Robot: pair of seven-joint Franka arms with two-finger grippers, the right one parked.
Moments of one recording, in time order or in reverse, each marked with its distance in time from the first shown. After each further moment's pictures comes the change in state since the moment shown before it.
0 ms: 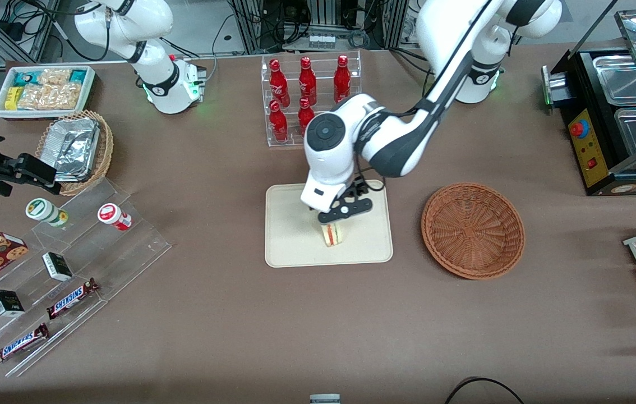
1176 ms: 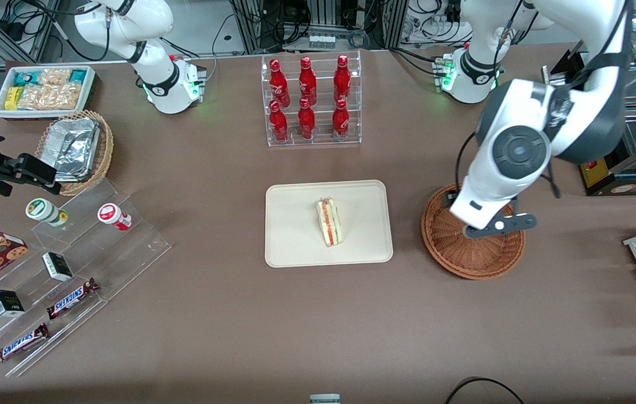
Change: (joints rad) arm 0.389 -0.304 0.035 -0.194 0.005 -0.273 0.584
